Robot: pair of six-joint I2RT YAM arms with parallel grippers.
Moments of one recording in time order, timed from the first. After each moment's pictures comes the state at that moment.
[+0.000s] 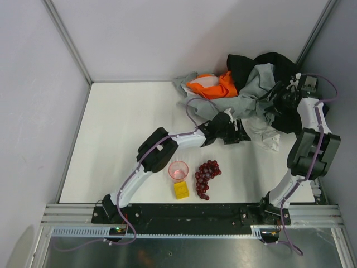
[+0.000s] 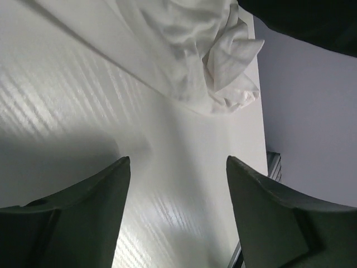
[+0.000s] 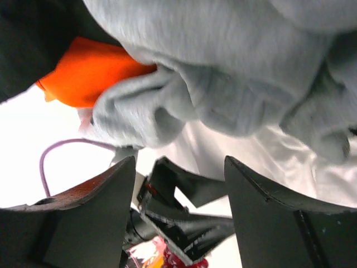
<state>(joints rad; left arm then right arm) -0.92 2.44 1.79 0.17 0.29 -0.97 -0.31 1.83 1.56 -0.60 -0.63 0.49</state>
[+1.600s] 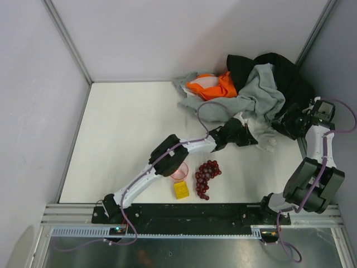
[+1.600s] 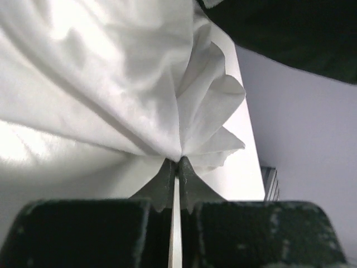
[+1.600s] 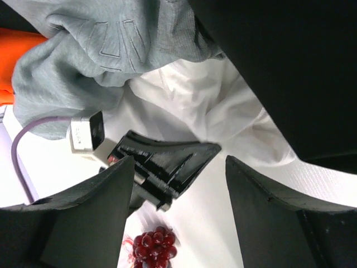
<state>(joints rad) -0.98 2.73 2.19 0.18 0.24 -1.02 -0.48 1.42 1.11 -0.56 -0.47 0.43</state>
